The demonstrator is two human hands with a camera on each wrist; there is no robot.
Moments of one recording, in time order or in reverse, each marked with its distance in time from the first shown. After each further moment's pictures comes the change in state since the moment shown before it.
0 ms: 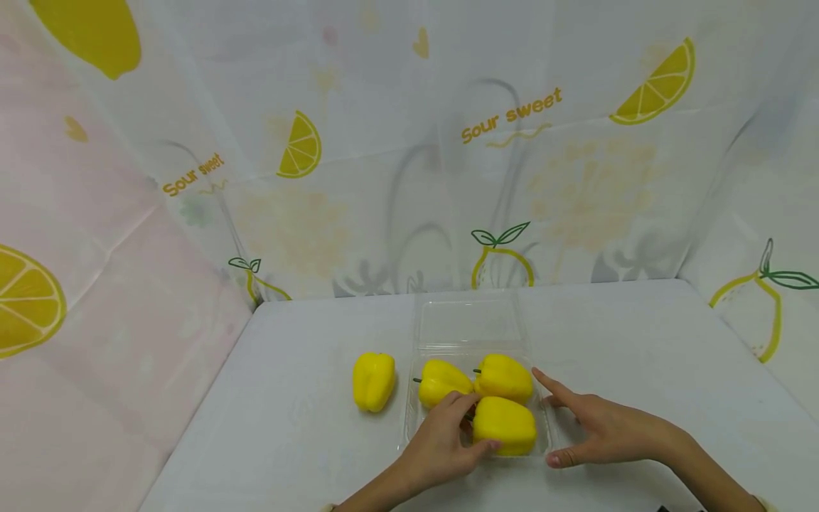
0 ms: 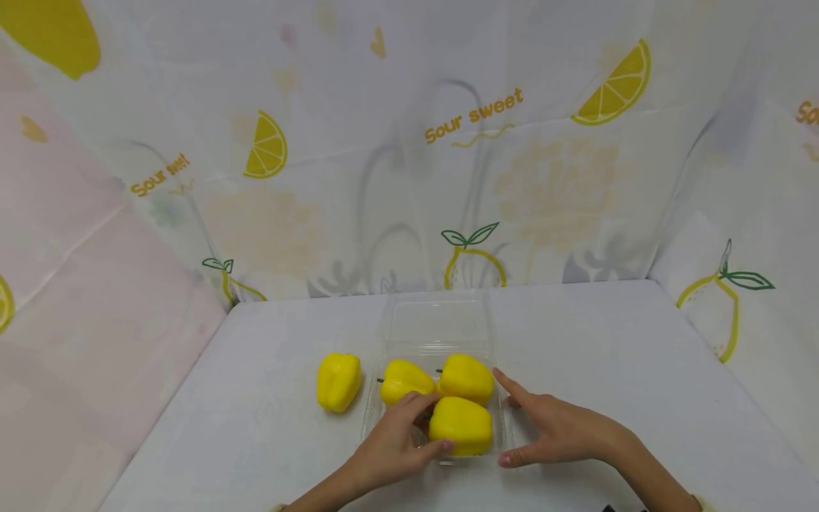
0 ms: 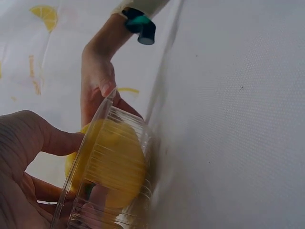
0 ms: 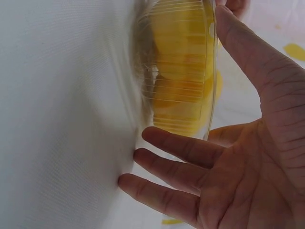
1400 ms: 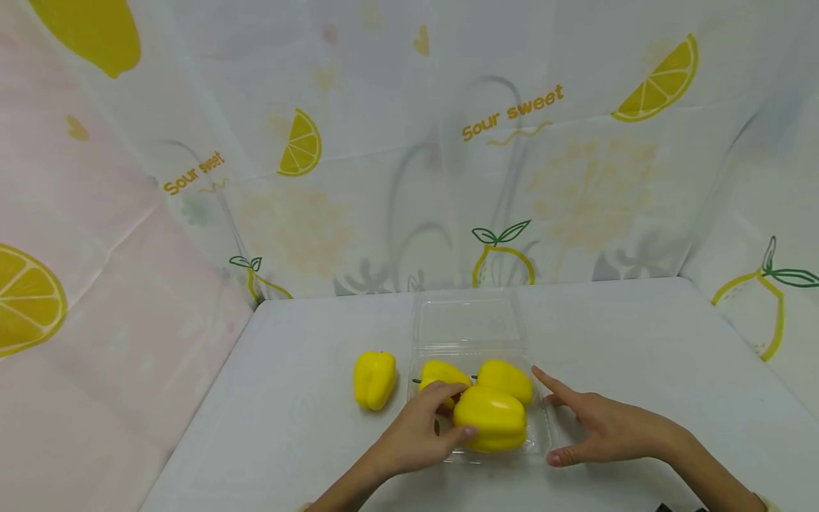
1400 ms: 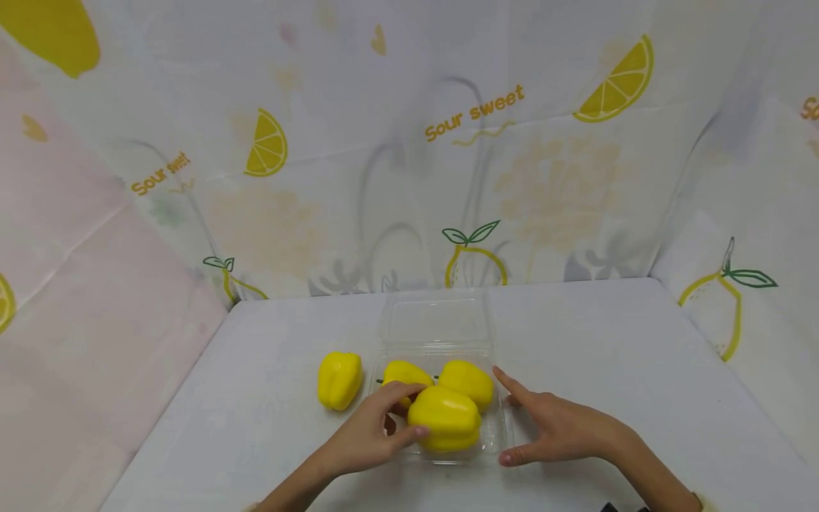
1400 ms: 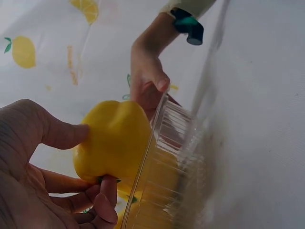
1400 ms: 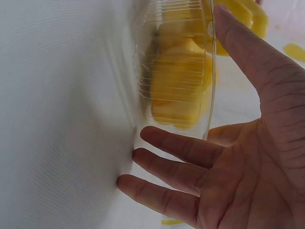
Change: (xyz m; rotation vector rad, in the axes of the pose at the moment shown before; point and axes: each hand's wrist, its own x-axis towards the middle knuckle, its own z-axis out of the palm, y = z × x) left_hand -0.009 0.008 -0.039 -0.126 -0.048 -0.027; right_hand 0.000 -0.003 0.000 -0.067 0.025 -0.009
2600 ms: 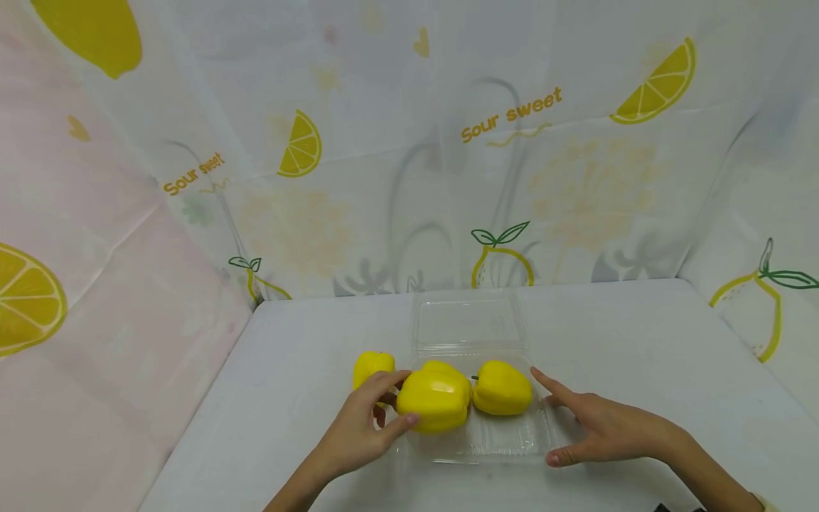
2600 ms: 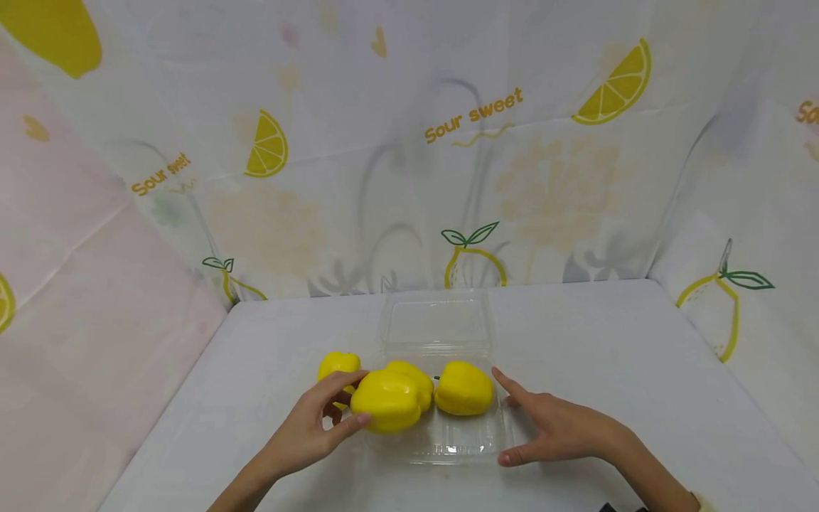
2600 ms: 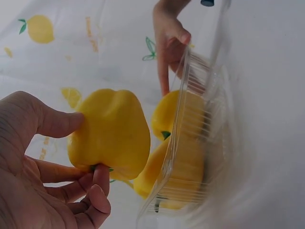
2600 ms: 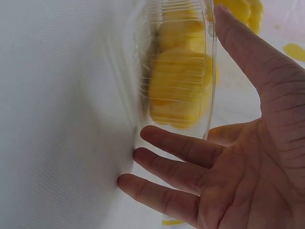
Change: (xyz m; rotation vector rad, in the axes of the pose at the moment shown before) left_hand -0.036 -0.015 -0.050 0.103 0.208 0.065; right_hand 0.001 0.001 -0.001 0.024 -0.020 0.008
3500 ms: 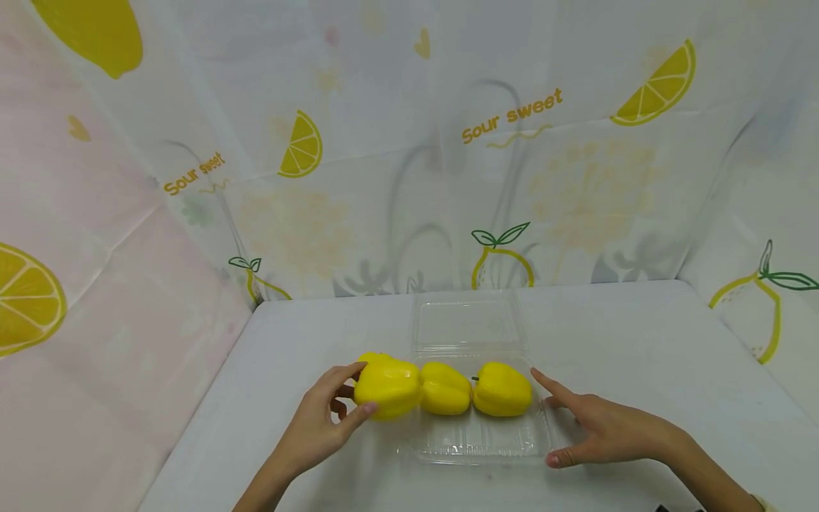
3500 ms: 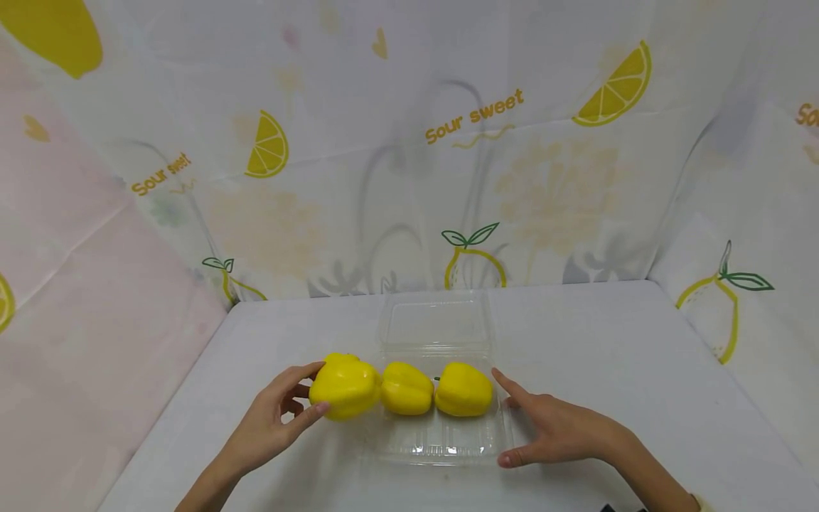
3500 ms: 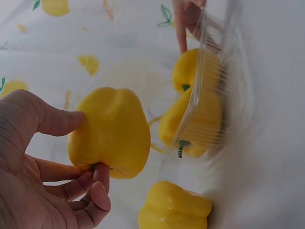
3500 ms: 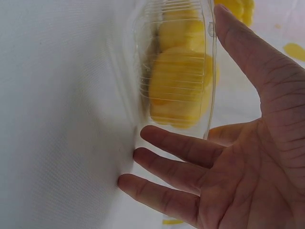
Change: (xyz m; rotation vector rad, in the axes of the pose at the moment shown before) left_hand -0.016 -0.015 -0.036 0.045 0.168 -0.090; right_hand 0.000 -0.003 0.000 -0.001 0.001 0.005
